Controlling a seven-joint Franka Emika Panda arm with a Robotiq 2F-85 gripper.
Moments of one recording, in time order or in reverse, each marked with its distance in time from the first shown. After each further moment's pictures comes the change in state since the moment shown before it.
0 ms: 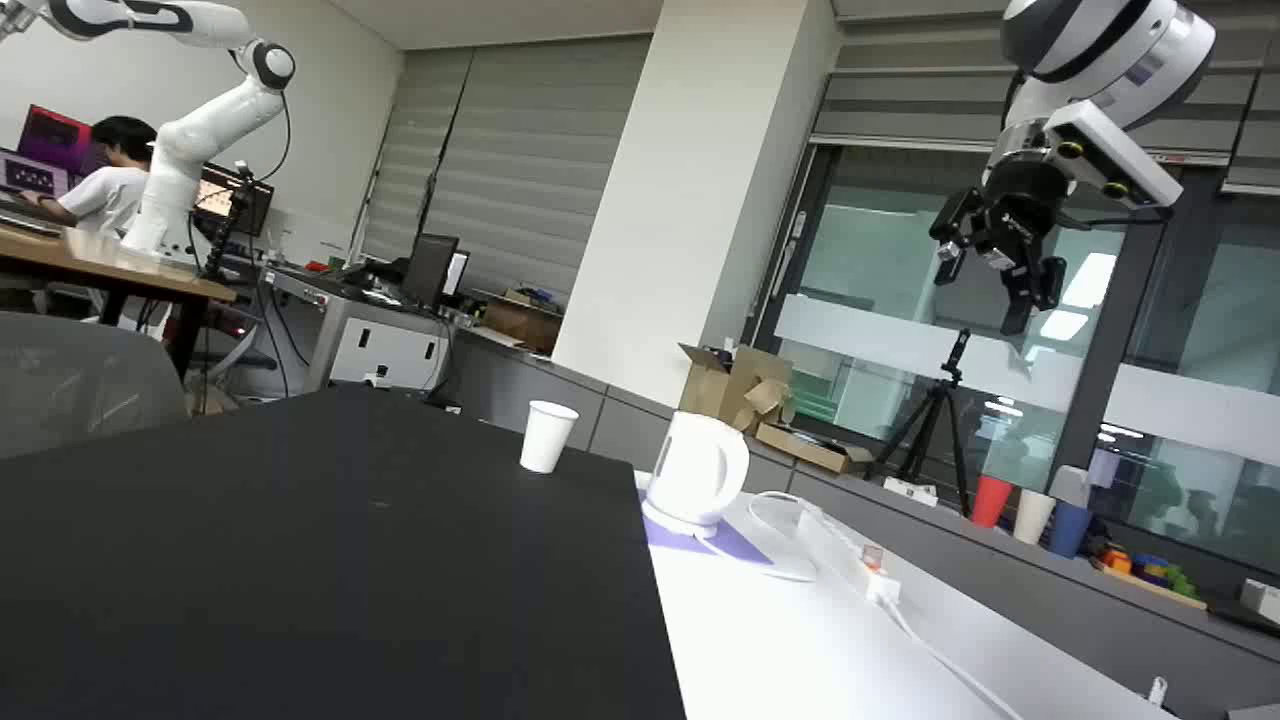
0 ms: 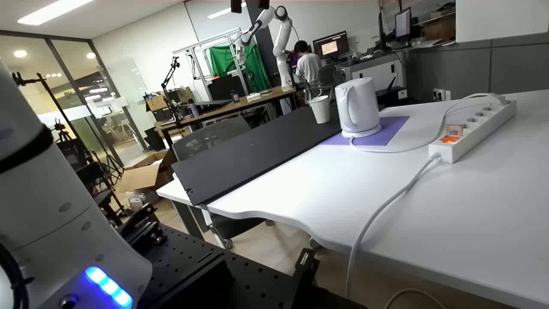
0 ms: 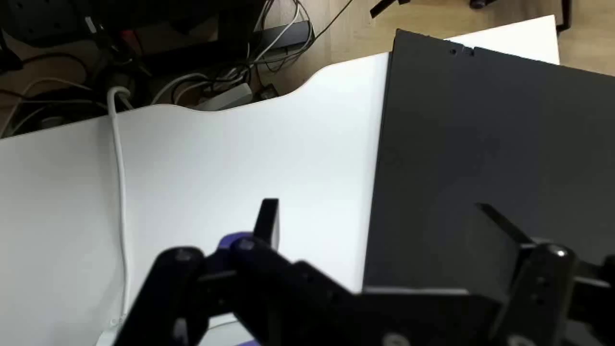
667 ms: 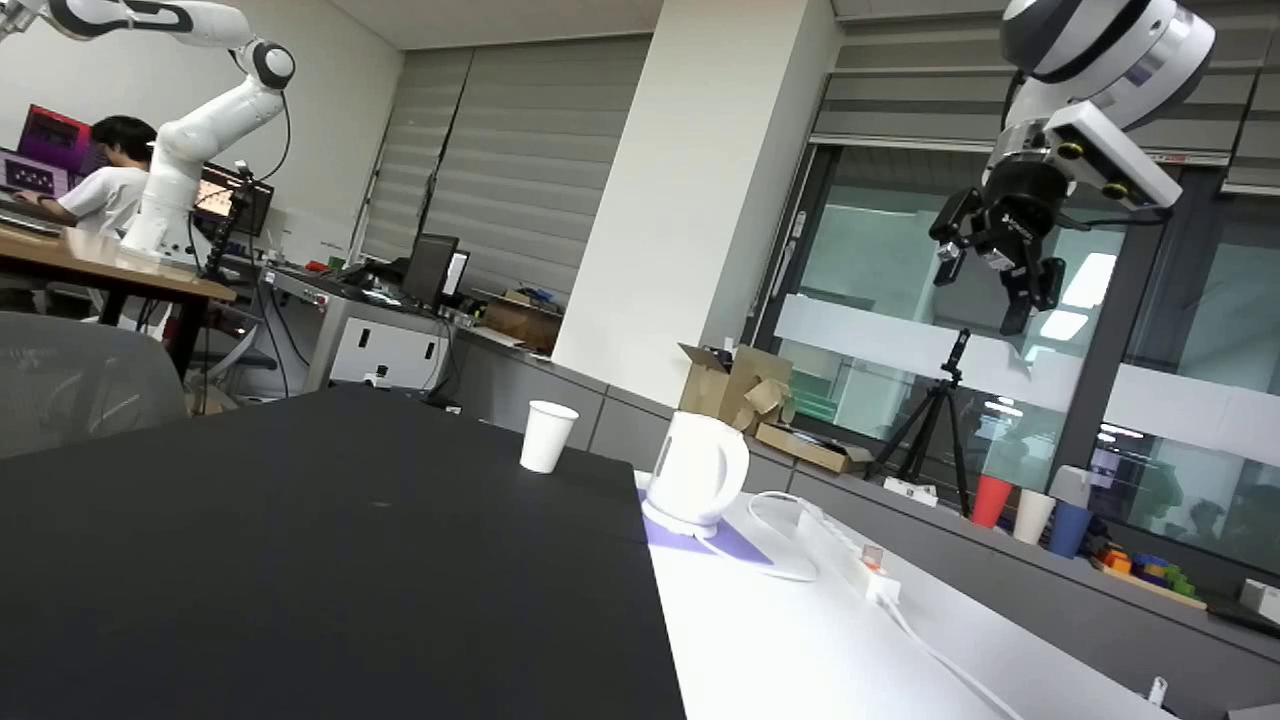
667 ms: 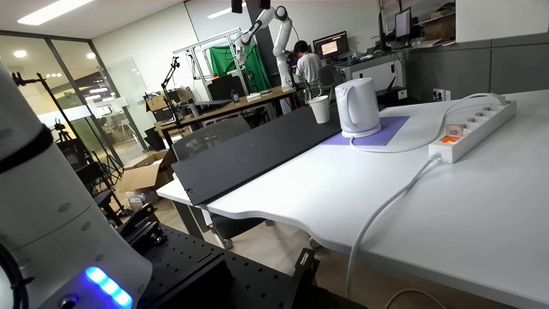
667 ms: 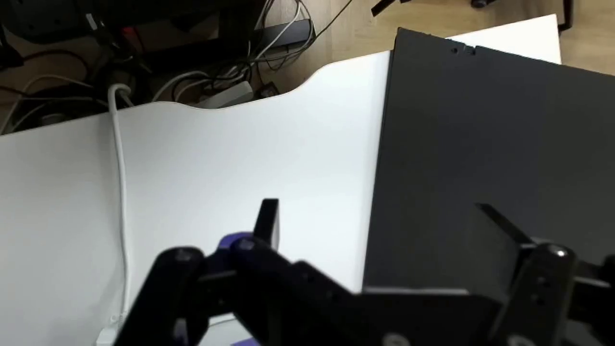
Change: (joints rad) arm -0.009 0.002 0.007 0.000 0.000 0.006 -0.008
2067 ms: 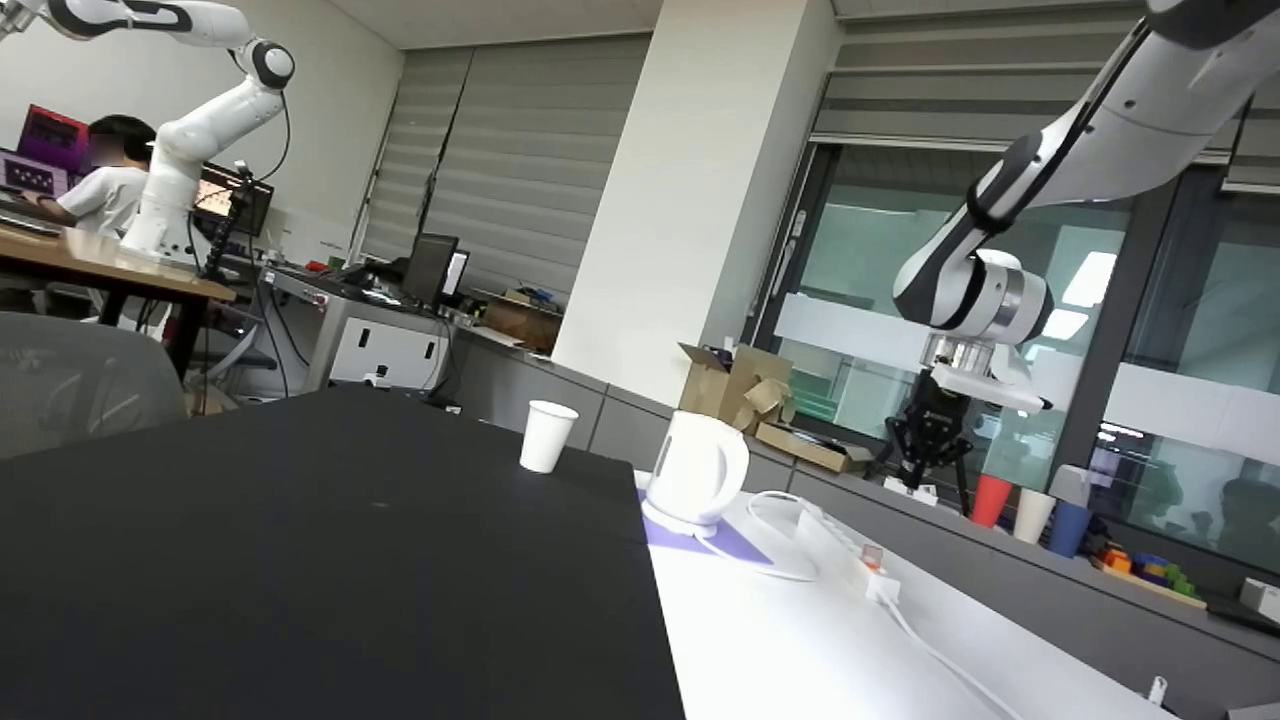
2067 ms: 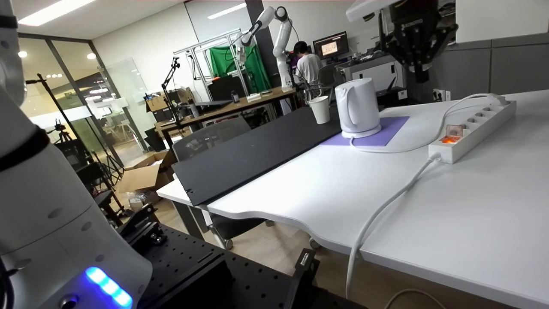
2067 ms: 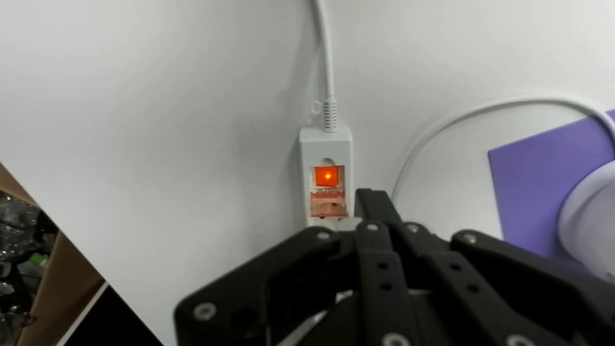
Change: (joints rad) arm -0.196 0.756 0.002 0.352 -0.002 0.706 -0.032
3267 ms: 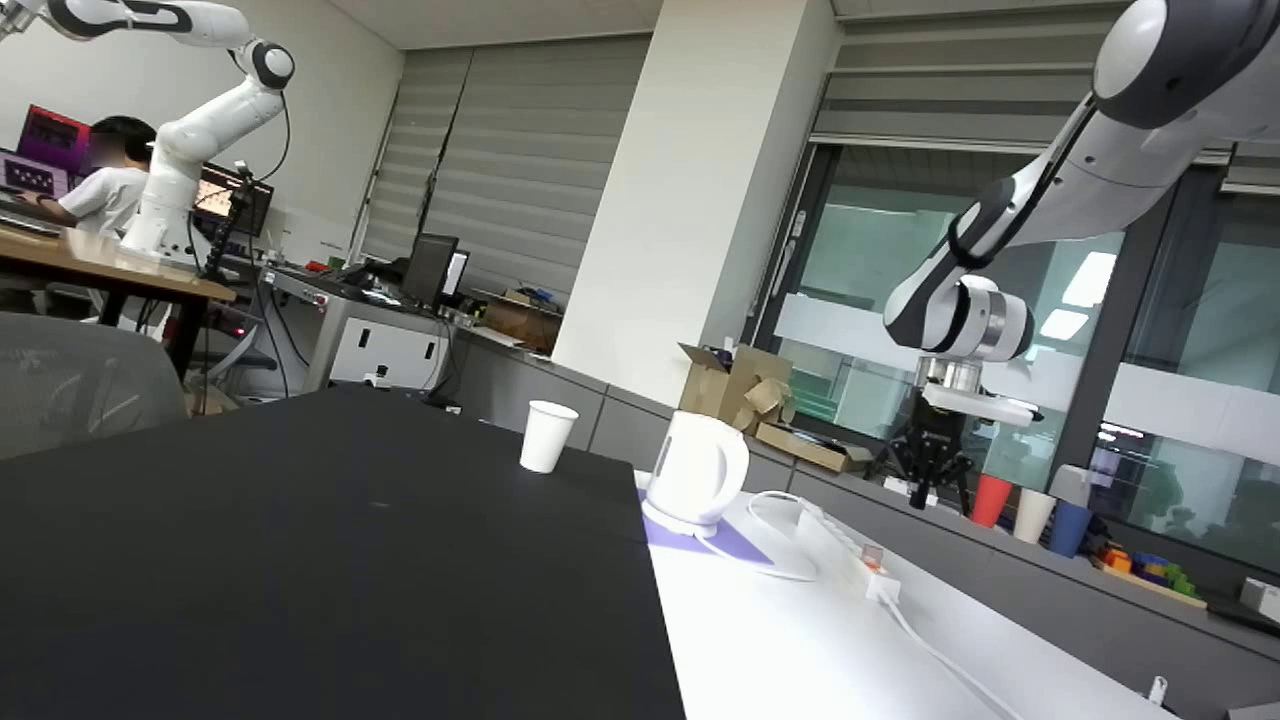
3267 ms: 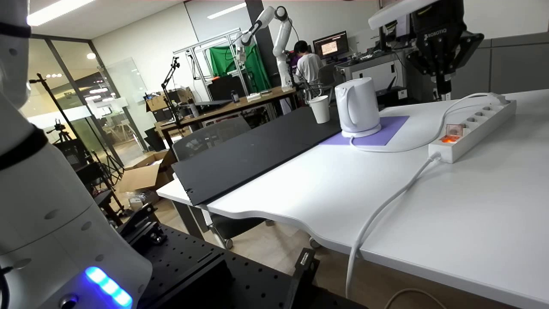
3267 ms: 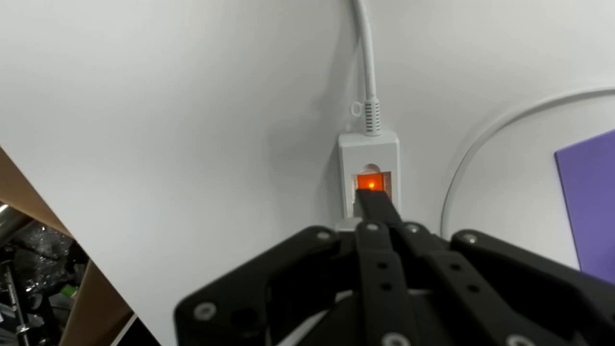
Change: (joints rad) arm -0.045 0.154 0.014 0.189 -0.058 -0.114 0.084
